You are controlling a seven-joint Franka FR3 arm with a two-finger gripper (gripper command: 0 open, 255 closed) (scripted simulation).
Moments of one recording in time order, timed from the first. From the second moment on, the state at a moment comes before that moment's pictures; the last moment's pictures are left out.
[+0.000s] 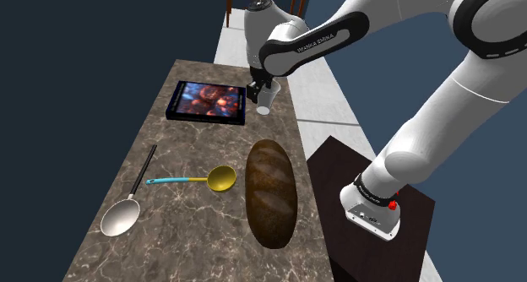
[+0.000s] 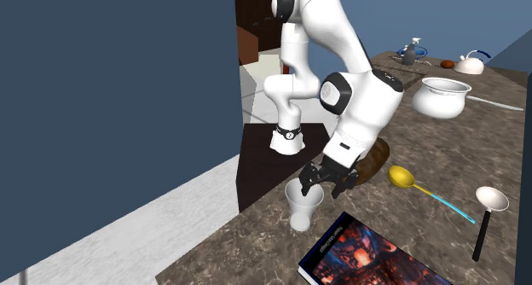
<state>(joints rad) -0.04 -0.01 0.20 -2.24 -0.33 2.18 0.24</state>
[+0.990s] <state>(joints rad) -0.05 0.01 0.20 -2.25 -0.34 2.20 0.24</state>
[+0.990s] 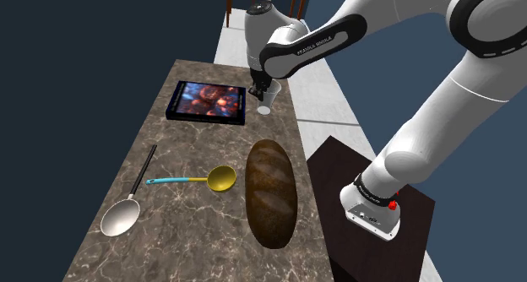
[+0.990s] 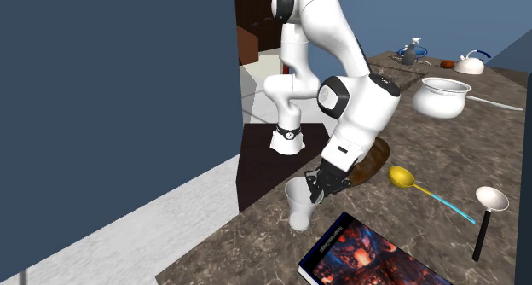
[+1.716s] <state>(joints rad) -0.05 -0.04 0.20 -2.21 -0.31 2.12 0.21</state>
